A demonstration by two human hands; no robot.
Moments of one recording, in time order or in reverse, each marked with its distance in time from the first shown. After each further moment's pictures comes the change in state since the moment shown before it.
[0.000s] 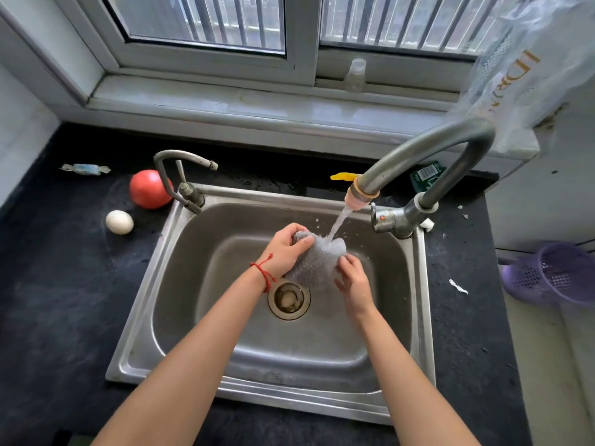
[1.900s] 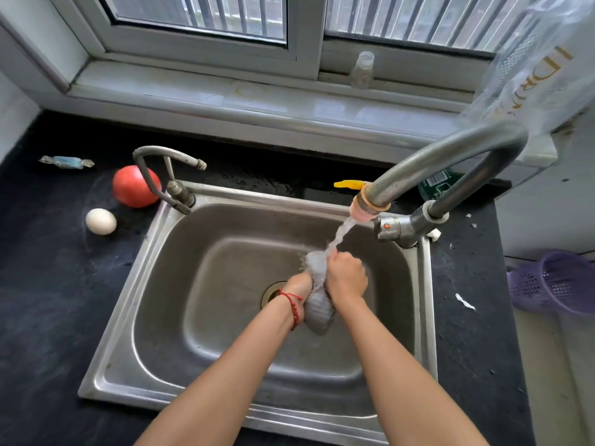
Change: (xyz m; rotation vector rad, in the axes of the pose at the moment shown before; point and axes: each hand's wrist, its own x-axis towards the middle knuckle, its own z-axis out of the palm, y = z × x) left_hand 0.027 -0.073 0.068 -0.724 0.038 -0.685; right_hand 0.037 -0.024 0.030 -1.054 0.347 -0.037
